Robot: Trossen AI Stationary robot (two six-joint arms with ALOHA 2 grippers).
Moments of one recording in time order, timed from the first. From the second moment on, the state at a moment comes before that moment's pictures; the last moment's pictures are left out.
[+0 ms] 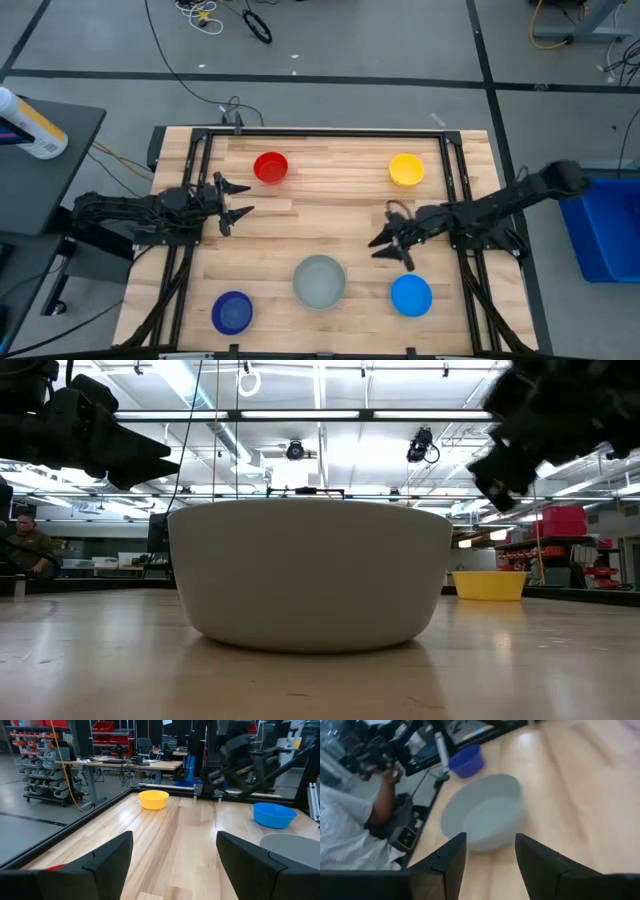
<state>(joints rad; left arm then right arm) -0.05 0.07 0.03 0.02 -0.33 -0.05 0.26 1.14 0.37 0.43 -0.11 0.45</state>
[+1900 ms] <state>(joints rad) -0.05 0.07 0.03 0.01 -0.34 -0.02 0.11 1.18 0.69 -0.71 -0.50 0.54</state>
